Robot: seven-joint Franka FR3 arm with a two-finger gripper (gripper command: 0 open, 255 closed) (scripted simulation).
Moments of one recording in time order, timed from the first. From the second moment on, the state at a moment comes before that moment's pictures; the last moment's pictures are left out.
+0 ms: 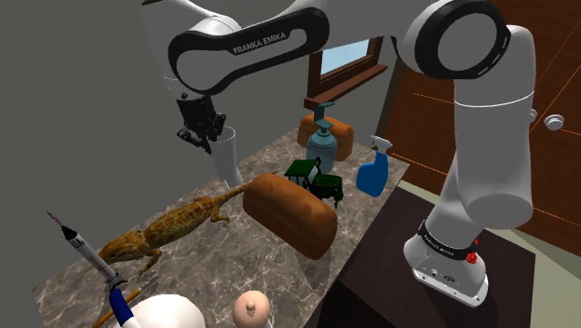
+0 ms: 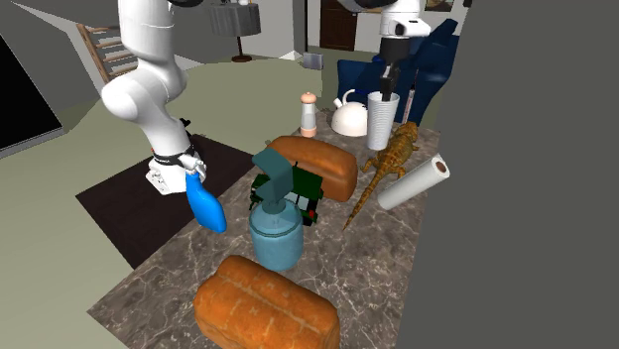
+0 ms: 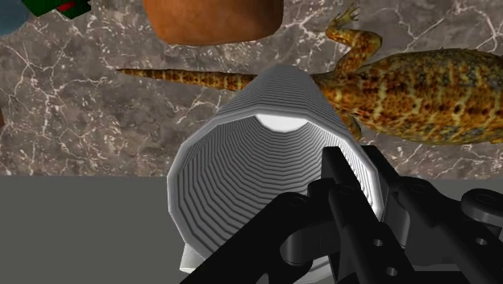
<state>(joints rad) 0.33 0.40 0.29 -1.46 -0.23 1.84 0.63</state>
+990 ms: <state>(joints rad) 0.61 0.76 0.31 -1.05 -0.32 1.74 0.88</state>
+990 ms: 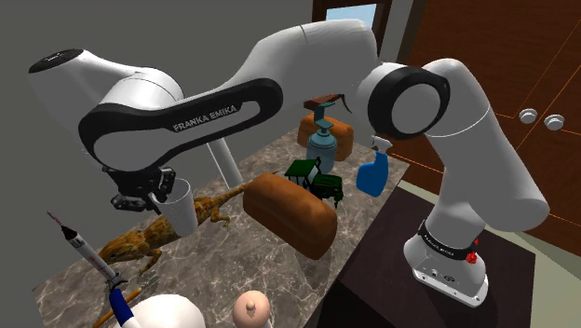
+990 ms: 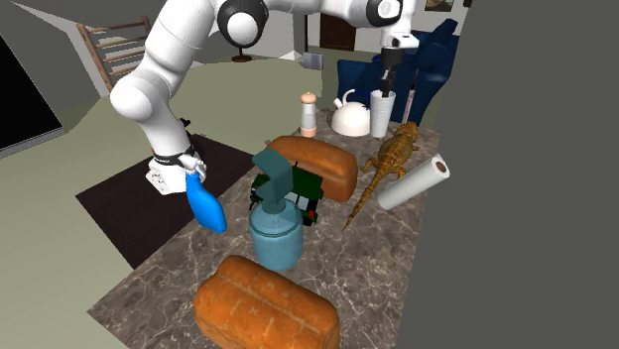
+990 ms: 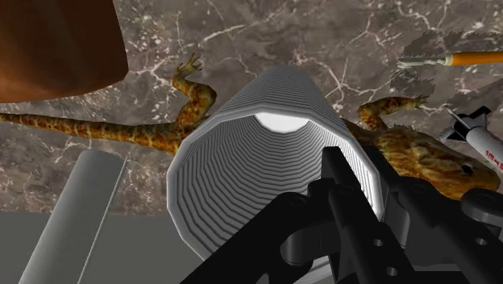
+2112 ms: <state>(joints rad) 0.64 0.85 0.30 -1.09 -0.35 1.87 0.93</state>
